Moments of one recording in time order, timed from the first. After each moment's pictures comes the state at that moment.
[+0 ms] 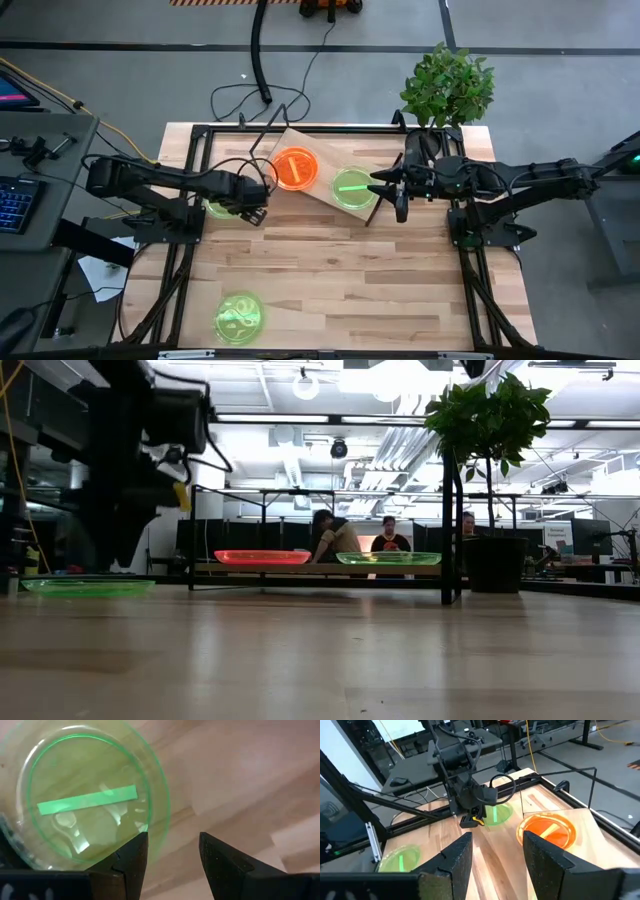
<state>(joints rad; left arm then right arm) 0.10 1.34 0.72 -0.93 -0.18 -0.94 0.12 0.99 1.00 -0.27 0.29 0.33</state>
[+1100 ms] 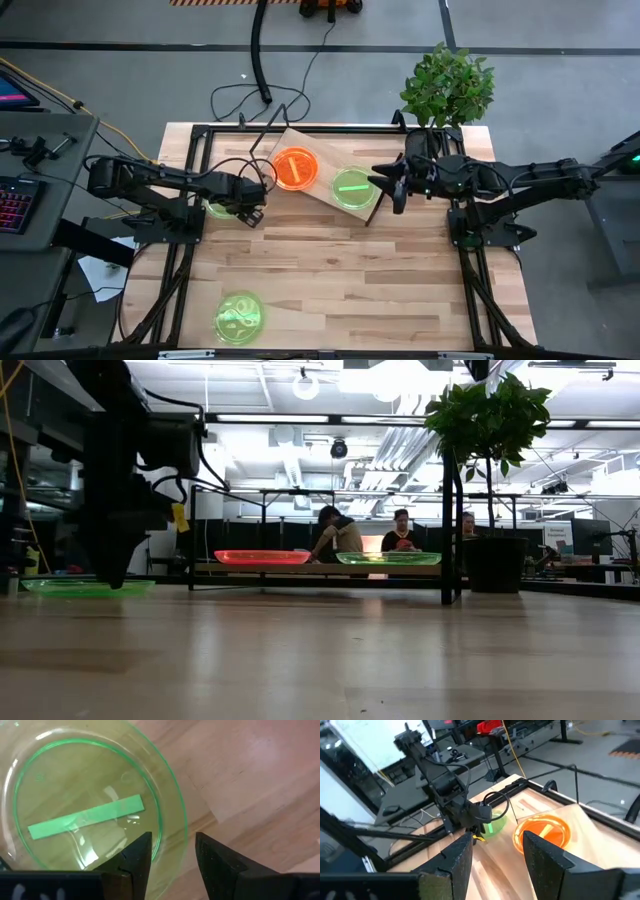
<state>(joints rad) 0.15 1.35 0.61 -0.80 -0.18 -0.78 0.12 0.99 1.00 -0.24 0.39 0.48</state>
